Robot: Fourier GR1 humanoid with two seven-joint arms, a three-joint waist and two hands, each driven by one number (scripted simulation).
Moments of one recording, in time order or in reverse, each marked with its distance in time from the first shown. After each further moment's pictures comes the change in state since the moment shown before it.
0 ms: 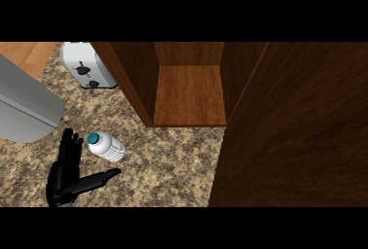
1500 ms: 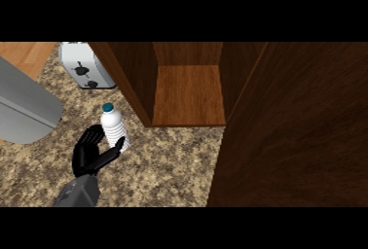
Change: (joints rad) left arm -0.437 0.054 0.169 0.805 0.076 -0.139 -0.535; right arm -0.013 -0.069 0.063 0.015 0.020 -0.084 -0.036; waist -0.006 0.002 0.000
